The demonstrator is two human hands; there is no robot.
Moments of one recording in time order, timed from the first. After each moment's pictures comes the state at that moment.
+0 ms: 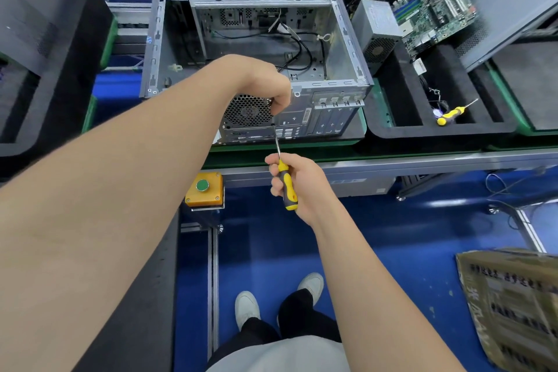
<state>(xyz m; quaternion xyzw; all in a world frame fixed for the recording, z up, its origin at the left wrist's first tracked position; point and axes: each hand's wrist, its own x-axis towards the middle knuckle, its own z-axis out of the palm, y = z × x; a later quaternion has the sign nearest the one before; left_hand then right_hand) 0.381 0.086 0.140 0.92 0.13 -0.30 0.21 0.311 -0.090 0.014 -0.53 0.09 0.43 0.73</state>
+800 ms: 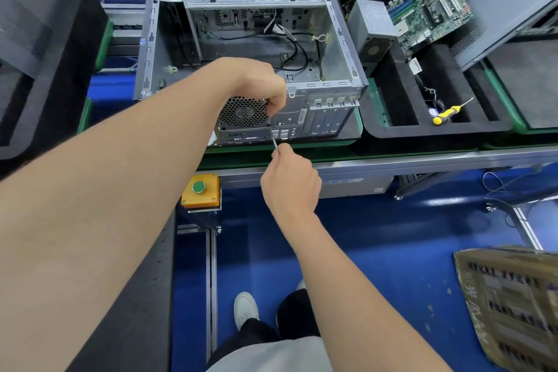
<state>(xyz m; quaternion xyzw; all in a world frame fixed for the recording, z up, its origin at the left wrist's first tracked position) 0.383 0.086 0.137 0.93 0.10 -0.28 0.22 0.291 -0.064 0.018 -0.97 -0.11 0.05 0.23</state>
